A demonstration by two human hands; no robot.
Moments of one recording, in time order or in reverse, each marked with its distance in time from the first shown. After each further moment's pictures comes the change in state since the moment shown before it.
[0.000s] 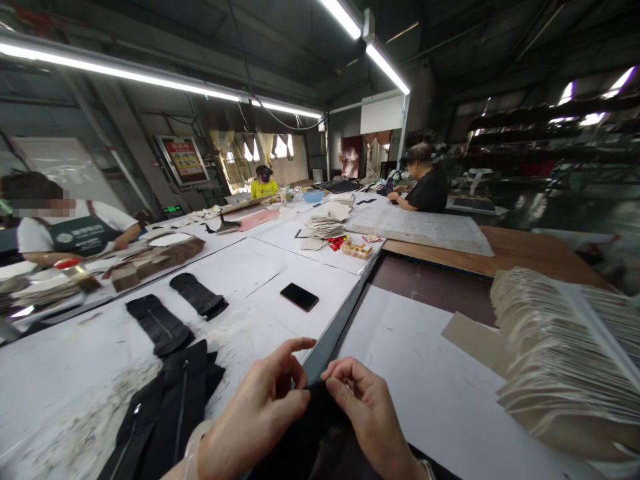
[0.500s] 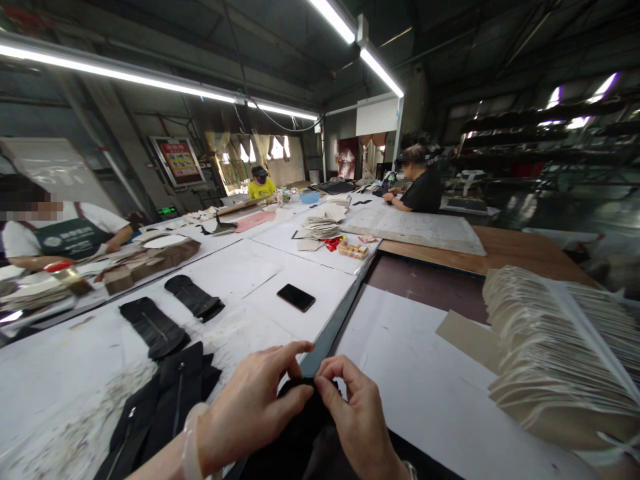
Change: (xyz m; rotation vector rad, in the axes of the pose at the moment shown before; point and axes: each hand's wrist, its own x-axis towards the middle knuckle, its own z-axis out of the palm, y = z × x) left_hand 0.002 0.016 -0.011 0.487 -0.033 0.147; right_hand -0.004 0.004 0.012 -0.080 0.078 -0.140
